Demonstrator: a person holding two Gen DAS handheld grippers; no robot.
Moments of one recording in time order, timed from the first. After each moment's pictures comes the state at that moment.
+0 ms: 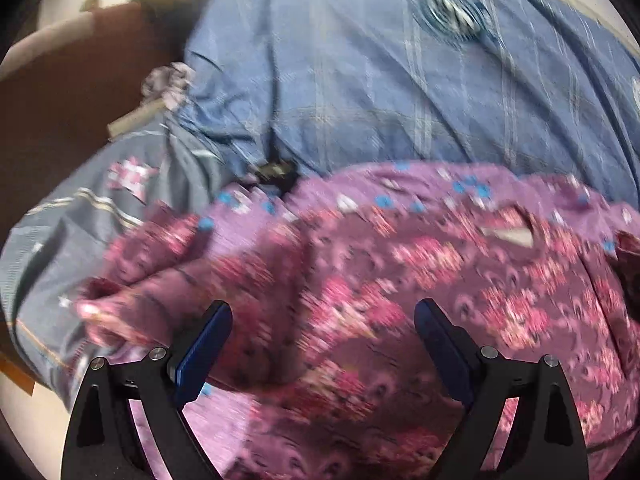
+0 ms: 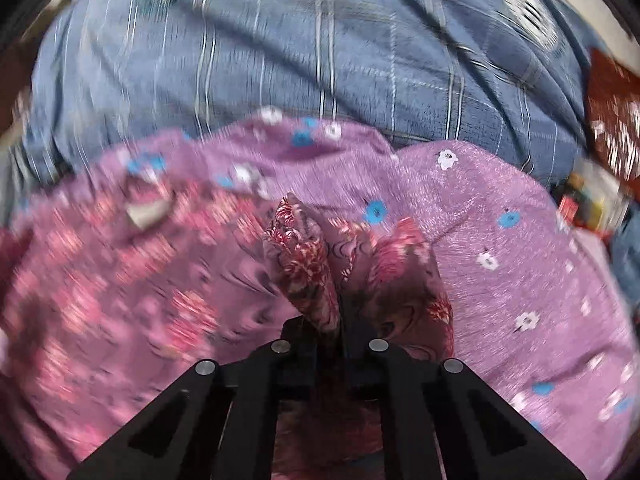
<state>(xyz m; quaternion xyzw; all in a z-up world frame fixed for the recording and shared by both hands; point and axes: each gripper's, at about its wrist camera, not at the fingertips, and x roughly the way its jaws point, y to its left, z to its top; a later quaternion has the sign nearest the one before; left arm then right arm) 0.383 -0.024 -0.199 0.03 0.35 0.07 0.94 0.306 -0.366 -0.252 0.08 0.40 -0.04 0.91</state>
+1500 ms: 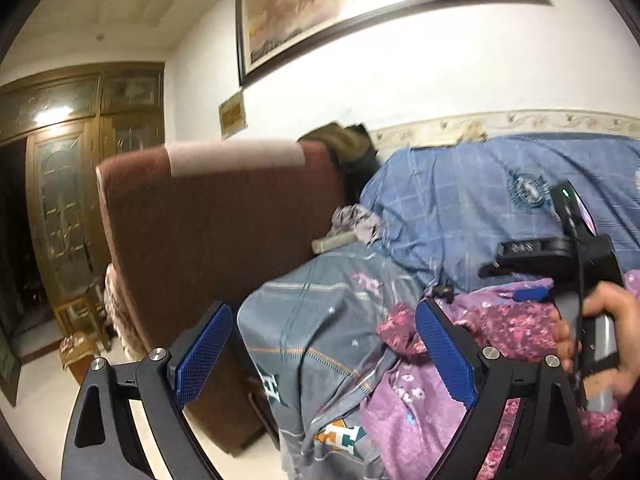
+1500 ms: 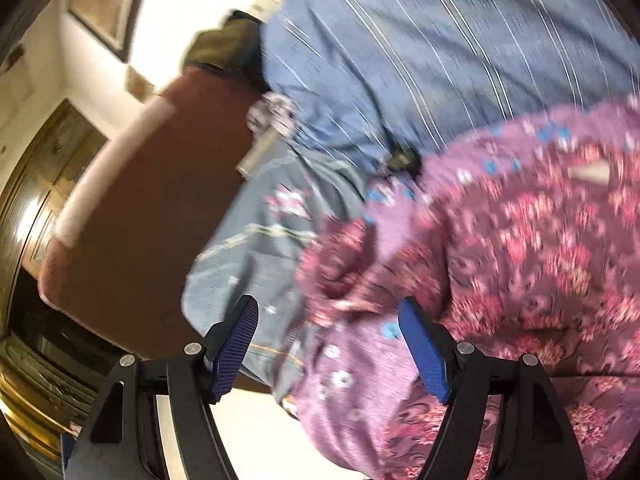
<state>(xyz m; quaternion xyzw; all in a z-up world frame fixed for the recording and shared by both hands) -0.033 0.045 -0.062 0.06 0.10 0.21 0.97 0.246 -0.058 -0.114 0.25 0.38 0.30 0.84</state>
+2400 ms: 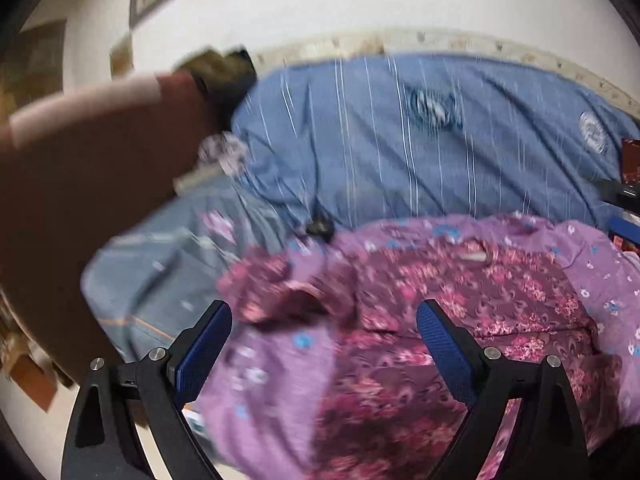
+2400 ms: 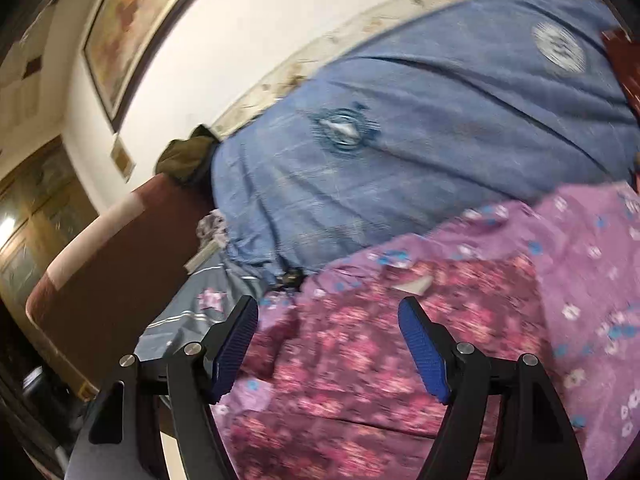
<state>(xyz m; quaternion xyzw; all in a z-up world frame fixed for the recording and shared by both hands) 0.086 -0.022 -0.131 0.04 0.28 0.06 0.96 0.195 -0.313 -0.127 0.27 0.26 0.17 0.91</state>
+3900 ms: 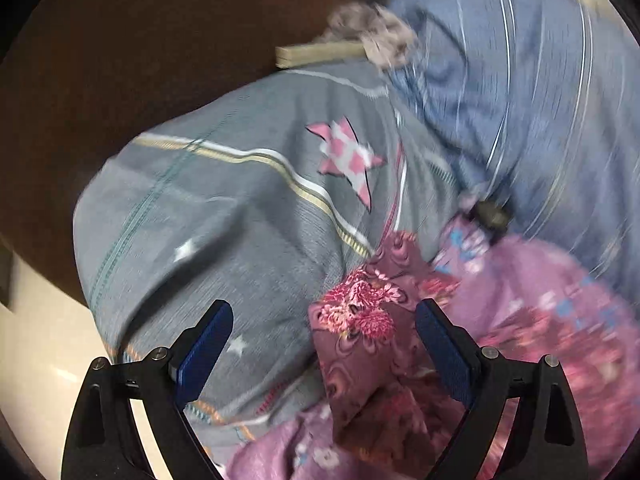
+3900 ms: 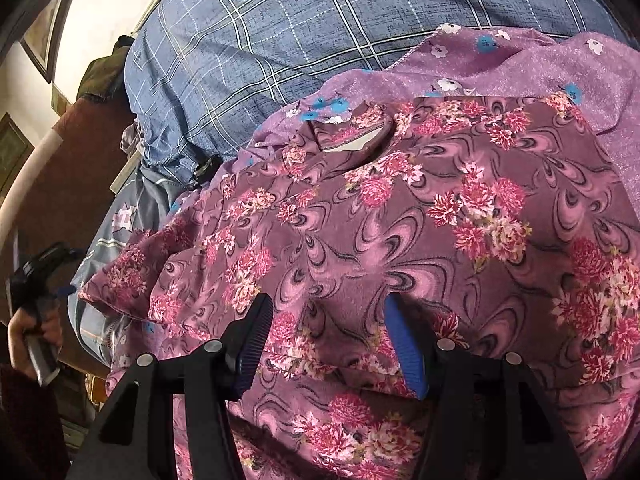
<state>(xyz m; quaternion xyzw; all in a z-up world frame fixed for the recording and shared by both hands) 0.378 0.176 -0.162 -0.08 0.45 0.28 0.84 0.302 -0.269 -0.288 0.23 0.44 0.18 0.85</state>
